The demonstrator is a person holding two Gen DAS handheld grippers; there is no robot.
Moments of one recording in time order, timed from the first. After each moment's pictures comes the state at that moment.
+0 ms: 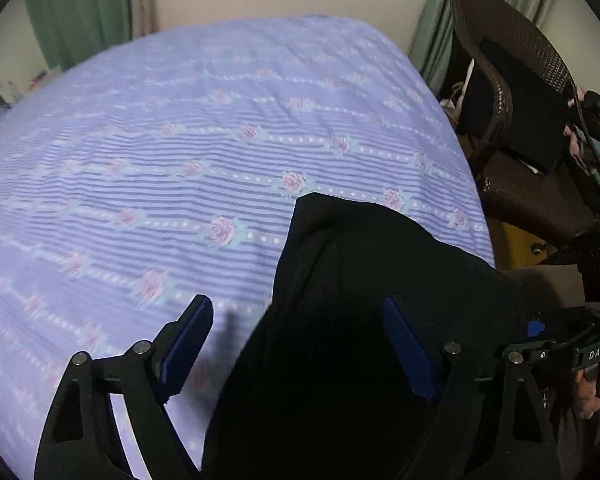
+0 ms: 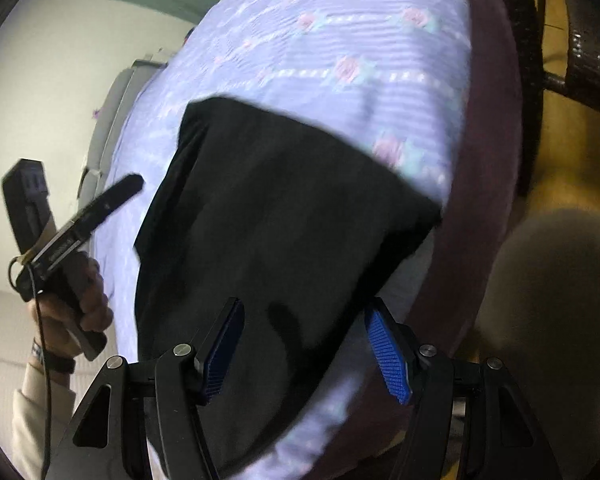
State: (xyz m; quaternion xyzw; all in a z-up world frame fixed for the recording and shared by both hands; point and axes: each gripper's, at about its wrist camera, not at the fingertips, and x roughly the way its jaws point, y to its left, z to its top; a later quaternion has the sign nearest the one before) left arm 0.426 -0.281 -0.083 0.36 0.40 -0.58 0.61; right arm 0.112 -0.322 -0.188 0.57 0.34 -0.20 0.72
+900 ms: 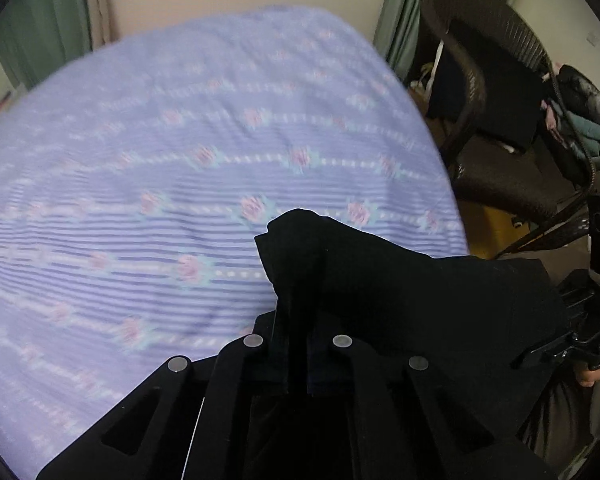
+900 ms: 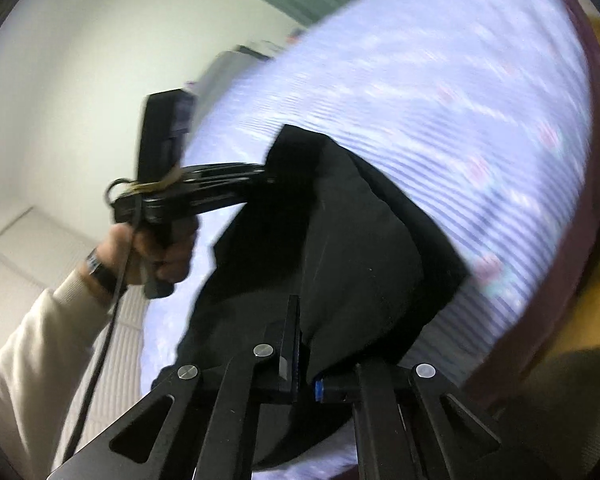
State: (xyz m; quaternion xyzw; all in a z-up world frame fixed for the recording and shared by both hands) left arm 0.410 -0.296 -0.055 0.38 0.39 -0.62 0.57; right arm 0.129 -0.315 -0.124 0.45 0.27 -0.06 0.85
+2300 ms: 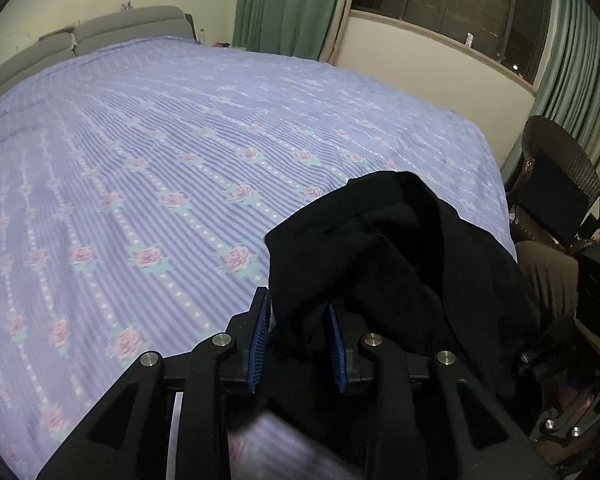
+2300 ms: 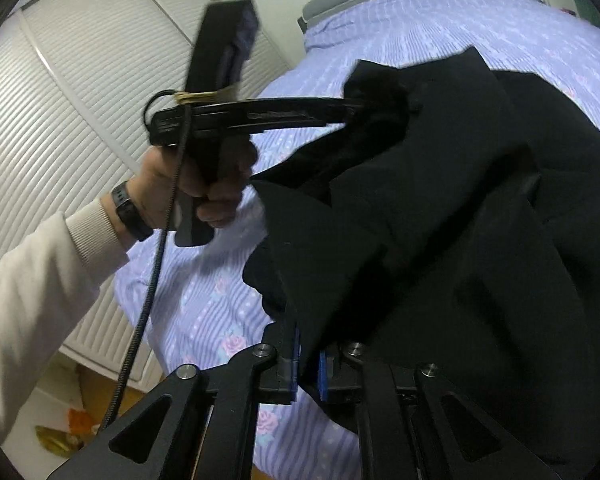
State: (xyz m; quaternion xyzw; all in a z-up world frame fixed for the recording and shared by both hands) left arm 0.421 0.174 -0.077 0.13 0.38 -0.44 0.80; right arm 0.265 0.031 -0.143 0.17 0.43 0.26 0.85
